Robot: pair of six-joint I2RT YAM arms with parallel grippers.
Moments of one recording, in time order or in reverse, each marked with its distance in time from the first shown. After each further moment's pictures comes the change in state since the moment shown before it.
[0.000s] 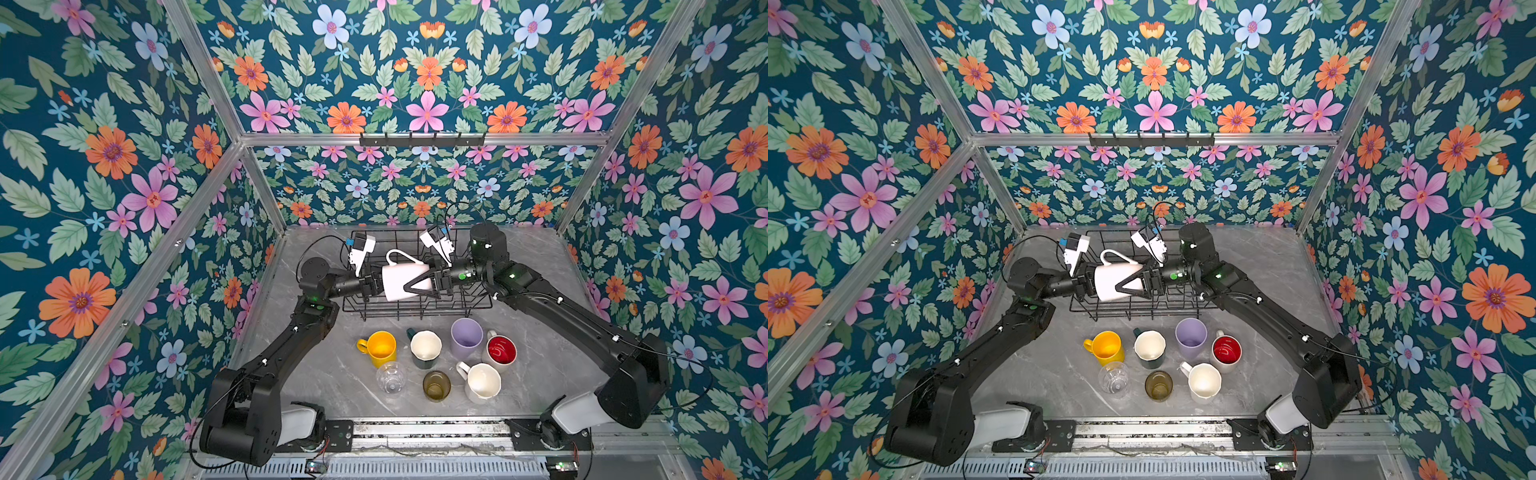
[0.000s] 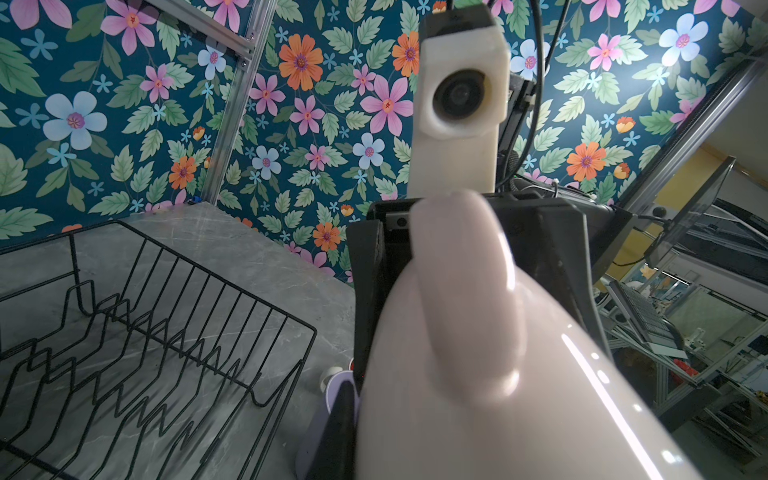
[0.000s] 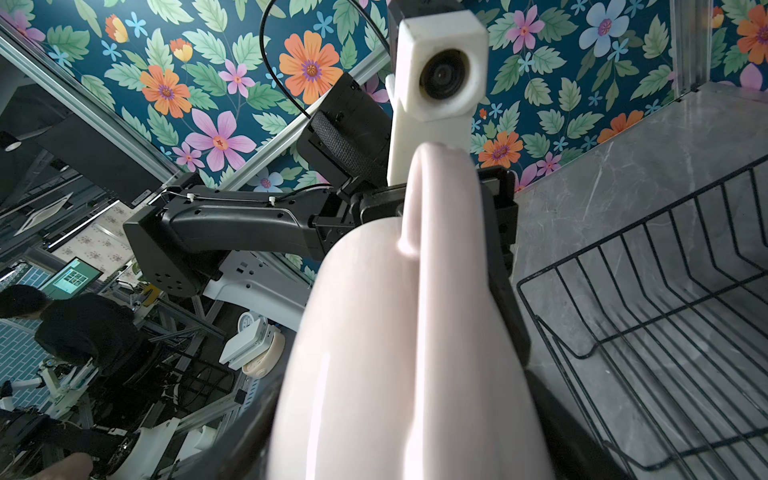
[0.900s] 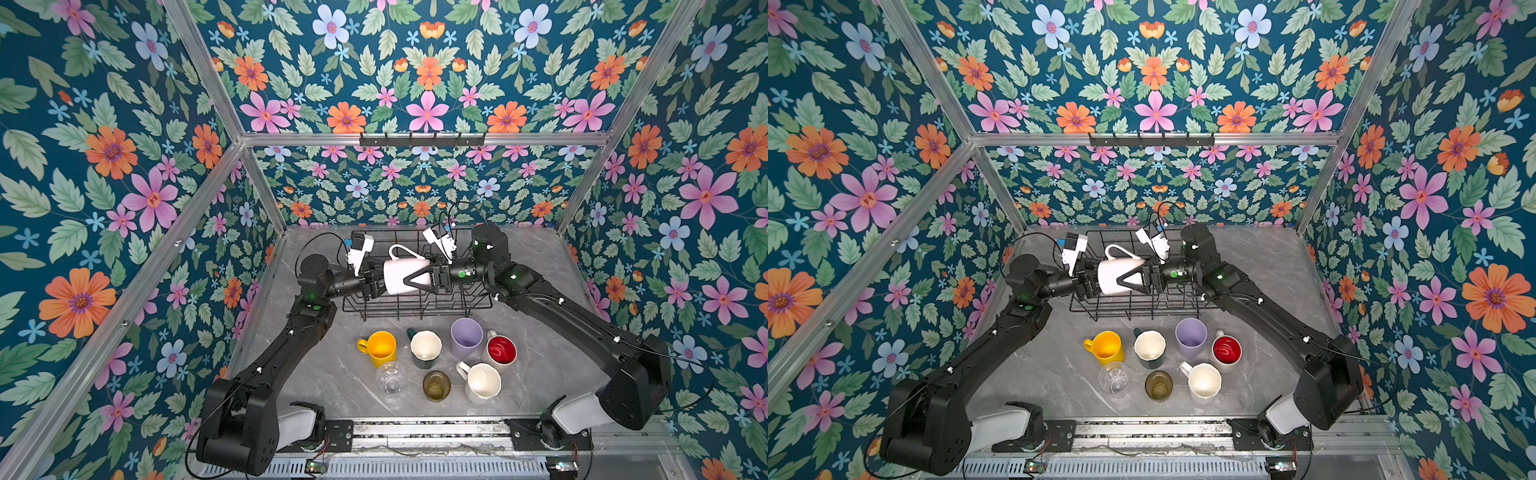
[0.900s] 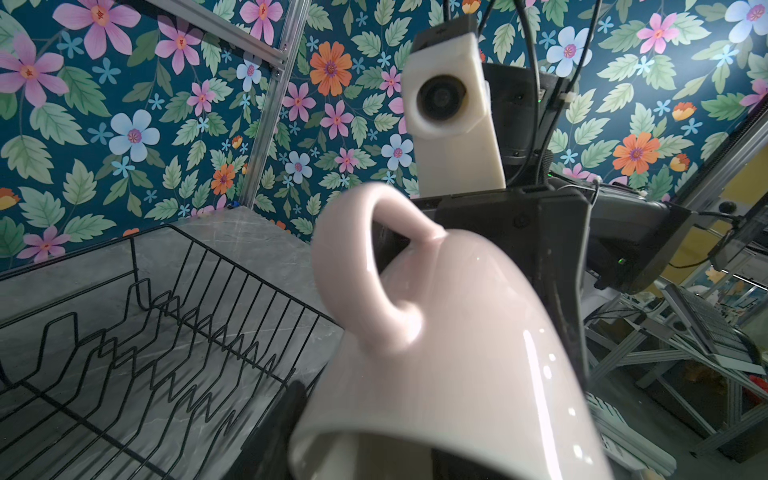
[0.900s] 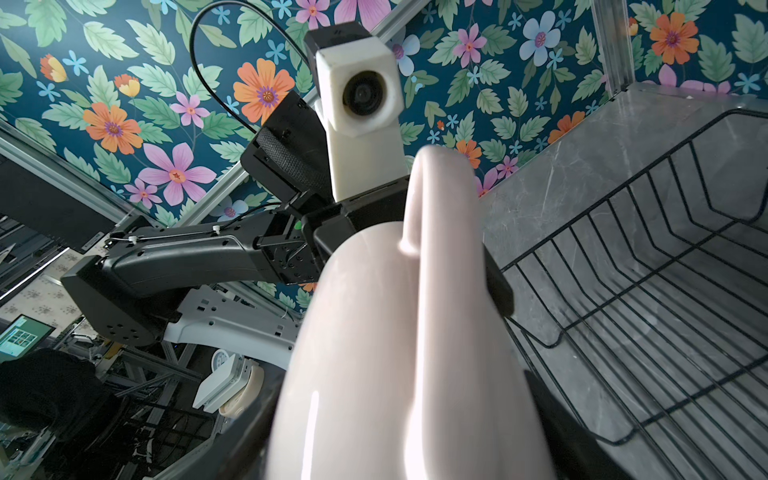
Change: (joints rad) left arm 0.001 -0.040 0.018 -0.159 -0.074 0.145; right arm -0.005 -0.011 -0.017 0.010 0.117 0.057
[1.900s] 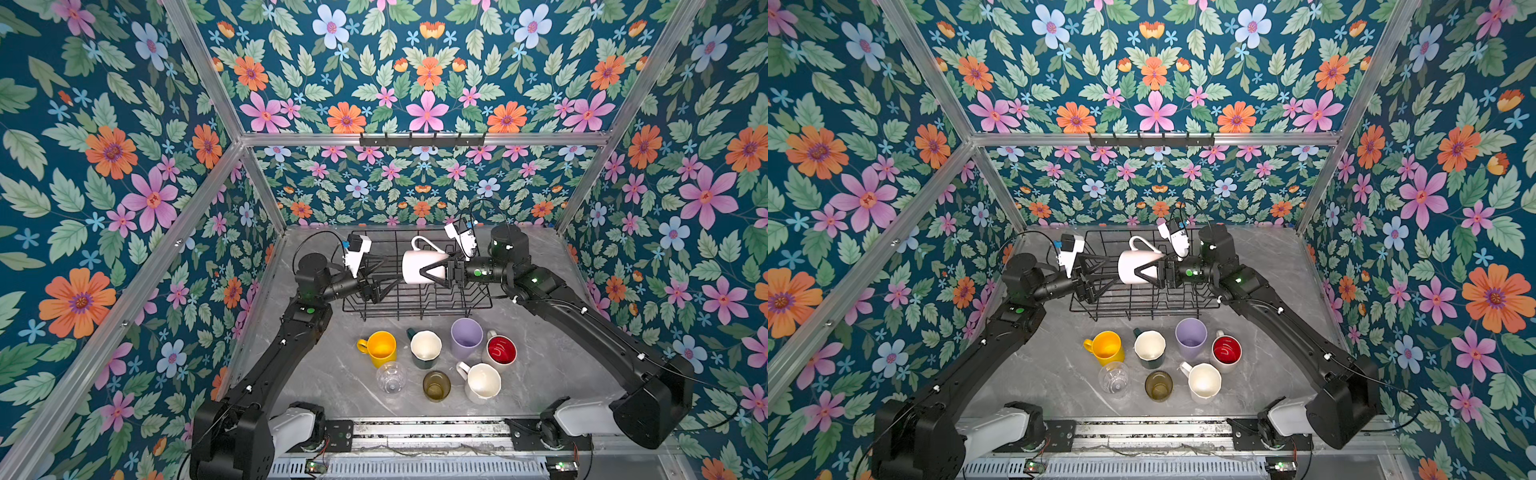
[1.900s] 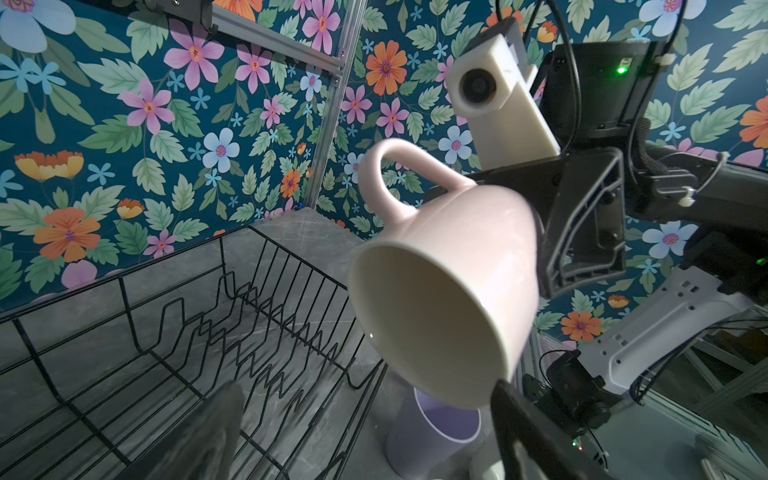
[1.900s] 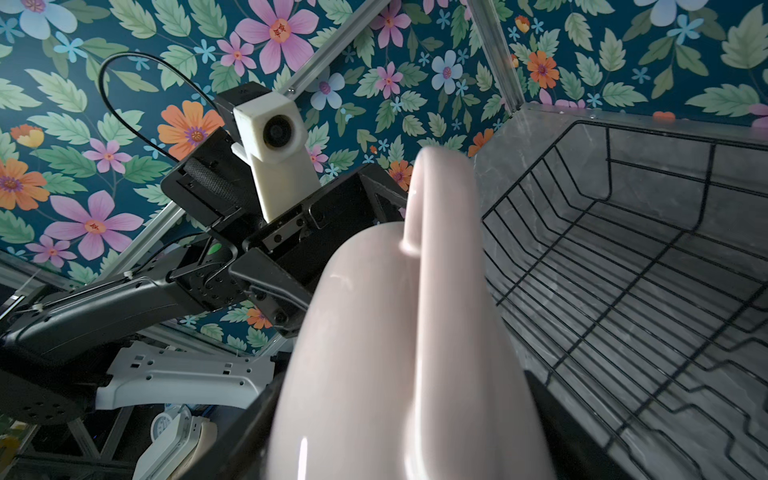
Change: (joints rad) left arm 0.008 -0.089 0.025 -0.281 -0.183 0.245; right arm -0.072 -0.125 -0.047 -0.119 0.157 0.006
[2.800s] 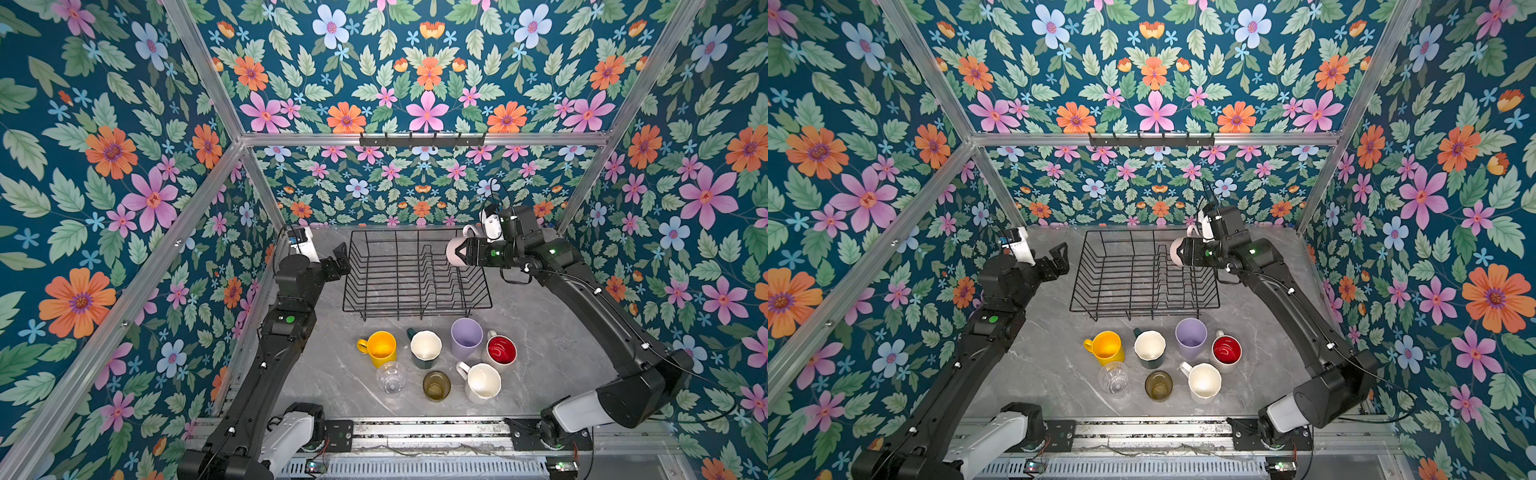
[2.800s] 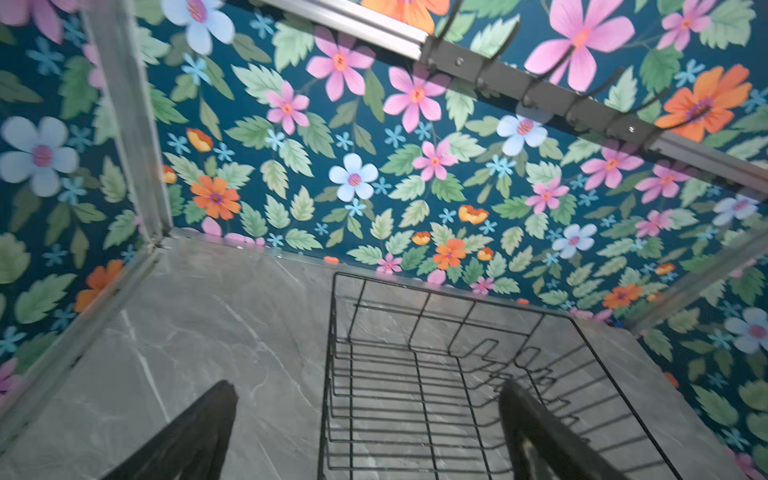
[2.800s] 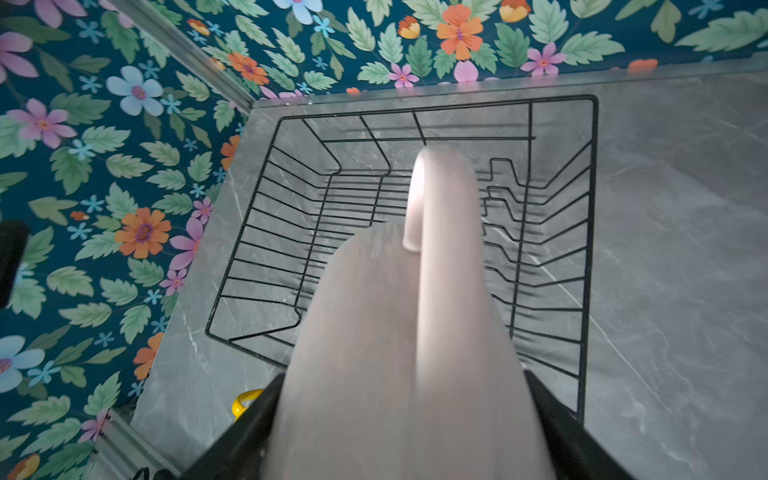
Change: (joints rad) left arm 0.081 -0.174 0.053 -0.349 -0.997 -0.037; right arm -0.107 0.137 0.346 -0.610 0.581 0.003
